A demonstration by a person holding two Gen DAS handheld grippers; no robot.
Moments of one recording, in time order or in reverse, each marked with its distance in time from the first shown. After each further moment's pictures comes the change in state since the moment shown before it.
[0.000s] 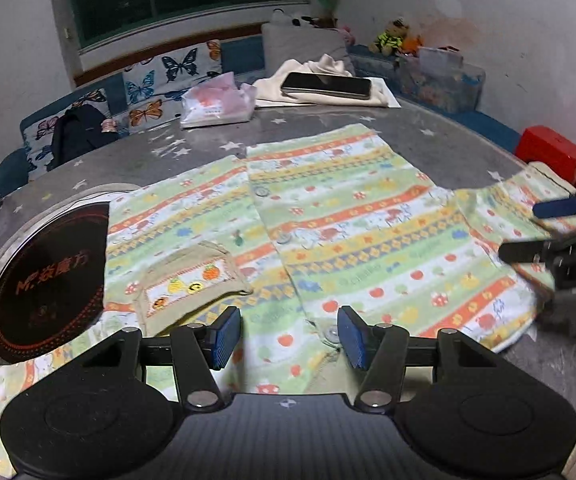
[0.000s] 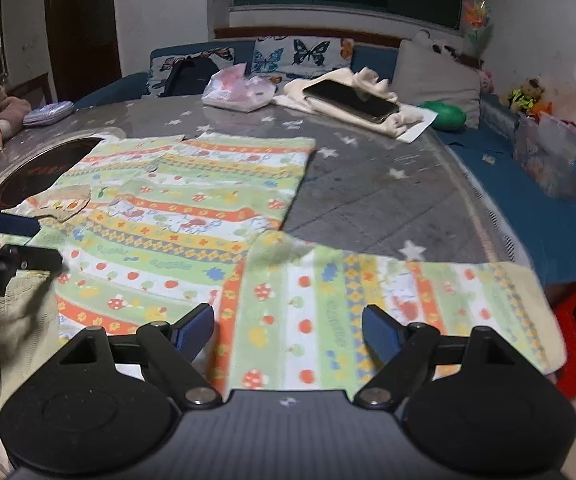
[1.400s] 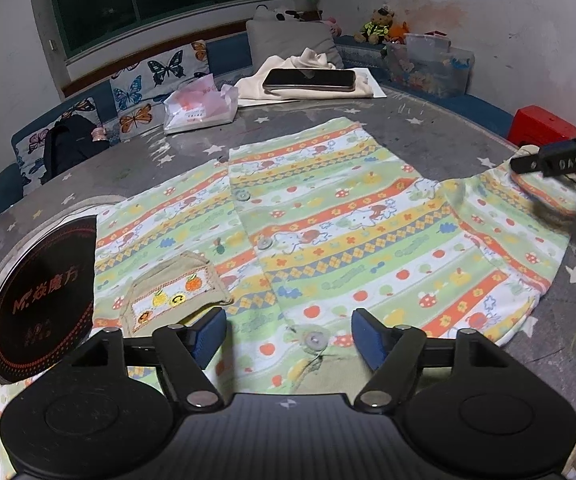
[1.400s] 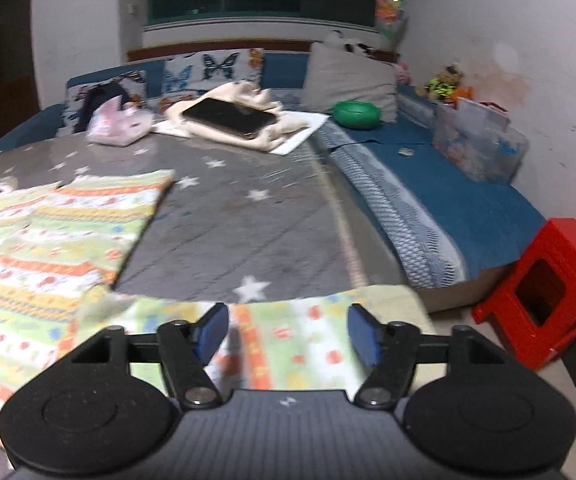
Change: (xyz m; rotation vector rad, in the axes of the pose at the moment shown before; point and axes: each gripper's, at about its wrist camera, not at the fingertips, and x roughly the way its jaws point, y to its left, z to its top) left arm 0.005 -0.016 0.008 0.064 0.013 0.004; right arm 0.014 -0.078 0.012 0.132 -0.022 -0.178
